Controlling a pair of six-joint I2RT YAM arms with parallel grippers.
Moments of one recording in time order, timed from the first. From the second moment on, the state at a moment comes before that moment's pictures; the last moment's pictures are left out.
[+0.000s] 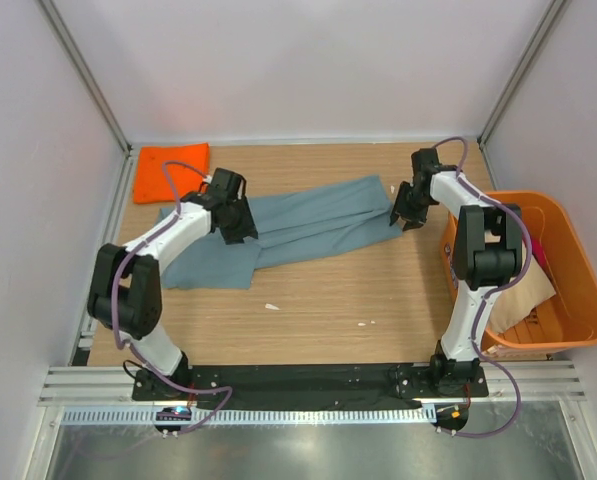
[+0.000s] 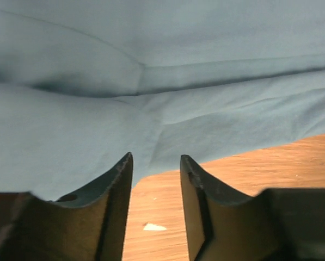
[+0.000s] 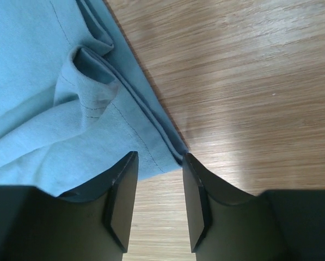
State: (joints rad) left arm -0.36 1.72 1.23 -0.57 0.04 -0.64; right arm 0.04 1.99 1.47 -0.70 -0.08 0.38
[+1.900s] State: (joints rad) left arm 0.19 1.78 1.14 -0.51 0.17 -0.51; right arm 0.04 2.02 1.41 -0.44 -0.22 0.74
